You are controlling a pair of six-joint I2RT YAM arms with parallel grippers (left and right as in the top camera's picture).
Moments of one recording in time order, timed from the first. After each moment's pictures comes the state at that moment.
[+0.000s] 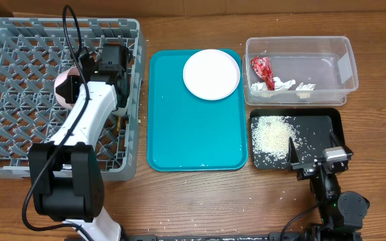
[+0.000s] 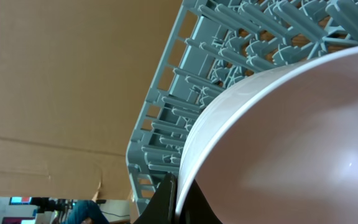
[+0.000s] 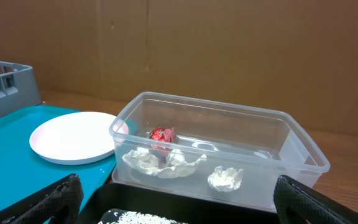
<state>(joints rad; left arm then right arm) -0.06 1.84 1.35 -0.74 -1.21 -0.13 -0.11 0.01 0.02 -0.01 -0.25 -0.11</state>
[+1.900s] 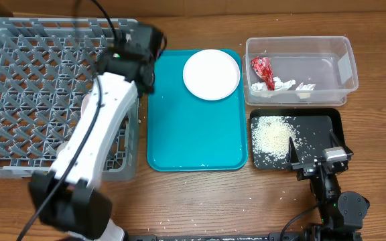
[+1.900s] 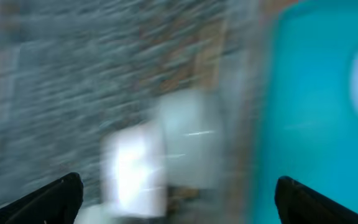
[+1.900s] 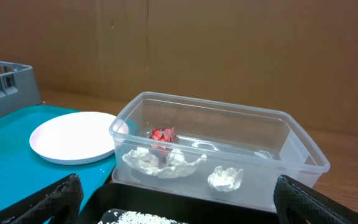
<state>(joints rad) -0.30 1.74 1.71 -1.14 -0.49 -0.27 -0.11 0.01 0.02 -0.01 -0.25 -0.11</state>
